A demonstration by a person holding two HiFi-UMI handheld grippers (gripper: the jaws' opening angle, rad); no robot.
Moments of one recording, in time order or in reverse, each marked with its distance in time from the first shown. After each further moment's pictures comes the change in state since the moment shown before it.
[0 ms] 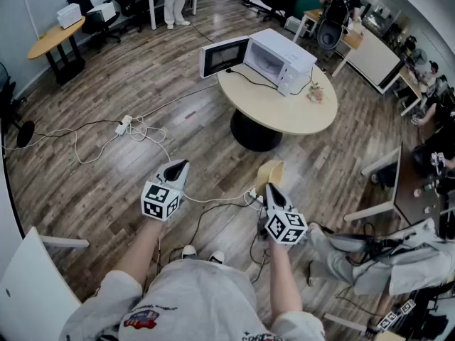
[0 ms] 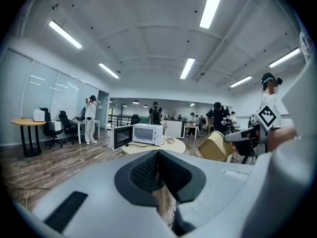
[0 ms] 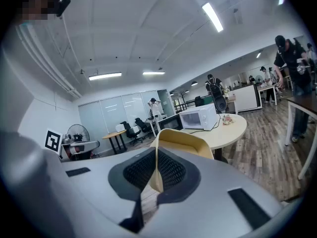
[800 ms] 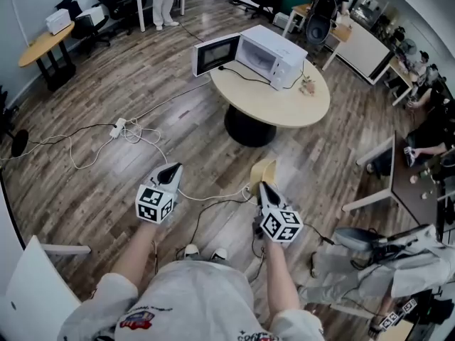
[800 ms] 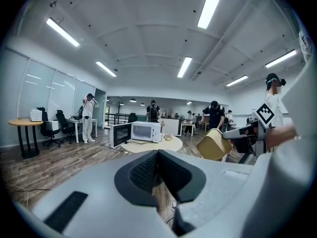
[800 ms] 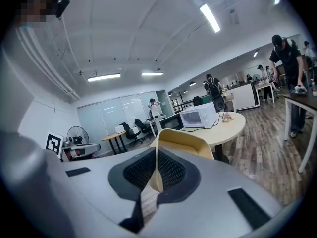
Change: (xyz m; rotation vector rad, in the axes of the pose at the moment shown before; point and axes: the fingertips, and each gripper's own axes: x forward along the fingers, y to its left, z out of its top) left arm -0.035 0.012 -0.017 0.018 0.019 -0.031; right arm -0.012 0.037 -0.019 0.021 -0.013 -0.004
